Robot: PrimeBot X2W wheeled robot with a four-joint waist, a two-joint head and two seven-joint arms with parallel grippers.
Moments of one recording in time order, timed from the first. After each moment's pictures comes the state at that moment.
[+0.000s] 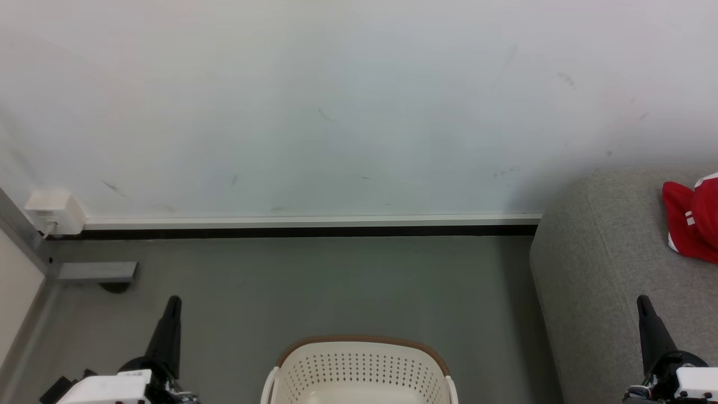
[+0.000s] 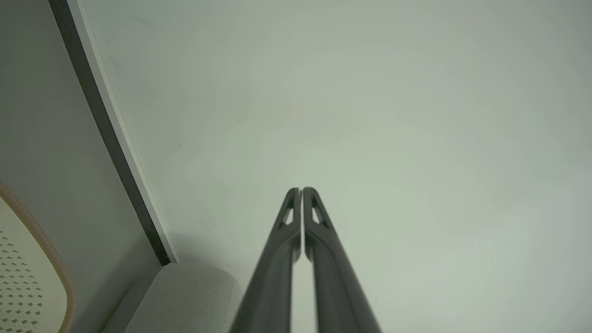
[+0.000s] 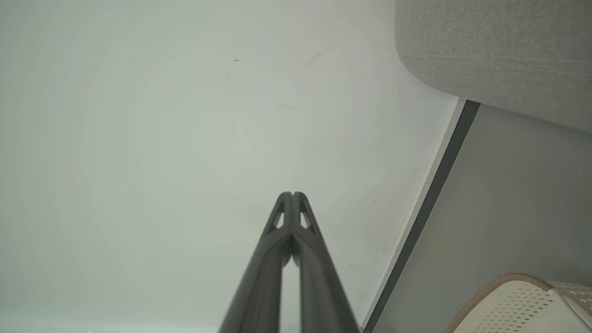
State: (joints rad) left arm -0.11 0.05 0.12 0.25 -1.60 -0.13 0.11; right arm -0.12 -0.05 -0.11 0.25 1.61 0.13 0.11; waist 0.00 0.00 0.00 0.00
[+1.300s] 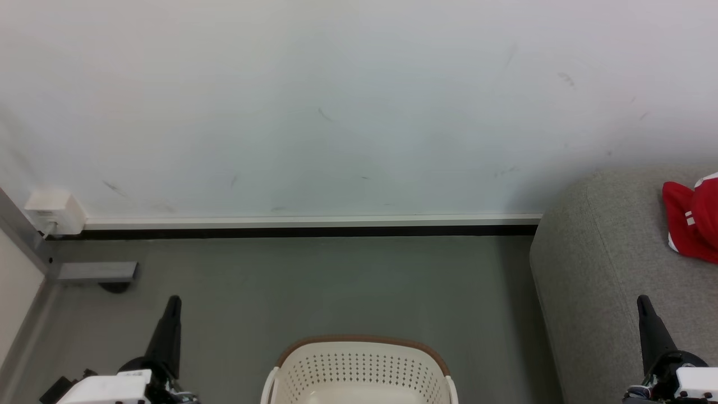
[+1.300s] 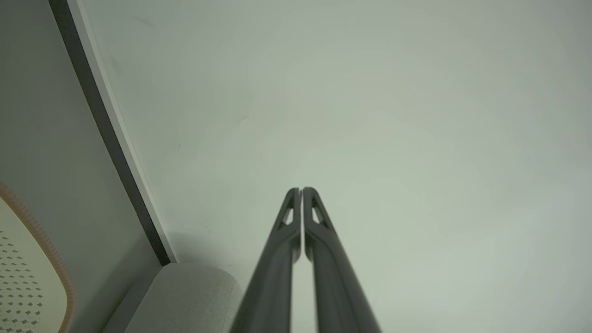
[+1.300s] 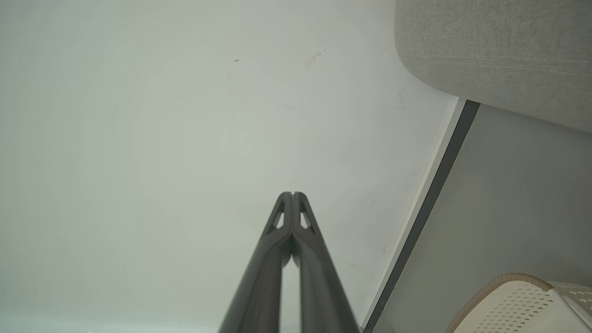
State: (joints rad) left arm -0.11 0.05 0.12 0.25 -1.60 -0.13 0.11; right arm -0.12 -0.05 -0.11 0.25 1.61 0.13 0.11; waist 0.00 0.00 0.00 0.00
